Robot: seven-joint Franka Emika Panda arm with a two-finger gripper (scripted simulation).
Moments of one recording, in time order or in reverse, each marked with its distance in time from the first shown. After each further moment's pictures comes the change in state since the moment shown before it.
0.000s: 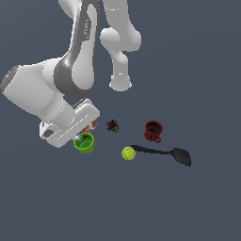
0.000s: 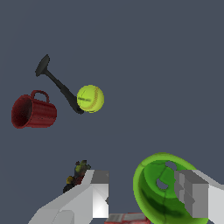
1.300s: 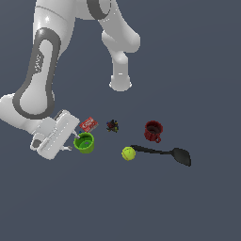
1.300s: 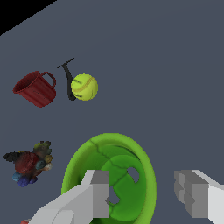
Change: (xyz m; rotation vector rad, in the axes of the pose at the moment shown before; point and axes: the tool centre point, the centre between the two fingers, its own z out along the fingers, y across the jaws) arm -0.048 0.085 0.042 0.124 0.308 -0.356
